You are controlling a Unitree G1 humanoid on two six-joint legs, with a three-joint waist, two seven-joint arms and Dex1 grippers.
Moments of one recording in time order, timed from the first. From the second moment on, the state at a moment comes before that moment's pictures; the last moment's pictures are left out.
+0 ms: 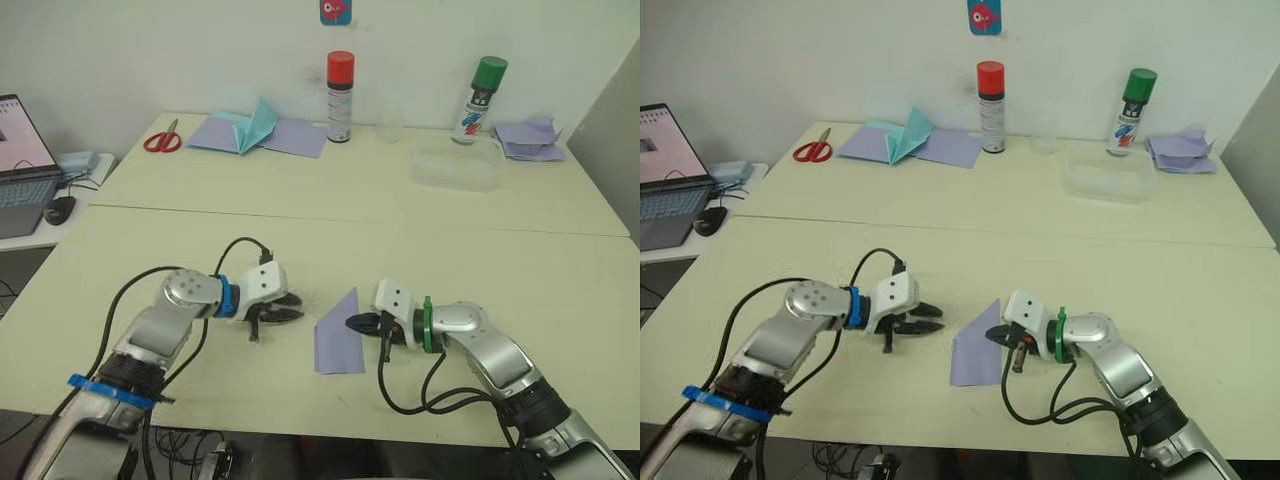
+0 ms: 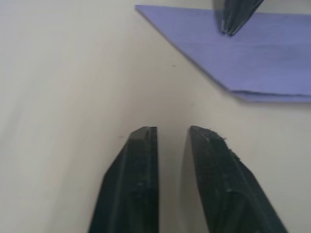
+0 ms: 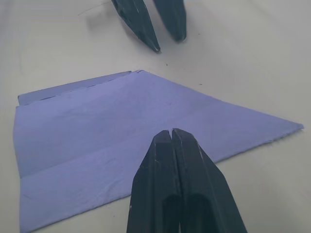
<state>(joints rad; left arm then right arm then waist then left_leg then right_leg) -0.50 0.72 -0.28 0.22 -0.09 0.11 -1.18 -0.34 -0.43 0.40 -0.06 0.12 0.39 0.89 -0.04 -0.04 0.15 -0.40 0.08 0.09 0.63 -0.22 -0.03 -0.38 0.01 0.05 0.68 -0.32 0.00</state>
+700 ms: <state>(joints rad) -0.96 0.44 -0.43 1.00 0.15 -0.95 -1.28 -0.33 -0.40 0.33 -0.06 0.16 0.44 0.87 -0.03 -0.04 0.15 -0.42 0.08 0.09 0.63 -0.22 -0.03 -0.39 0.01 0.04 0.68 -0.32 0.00</state>
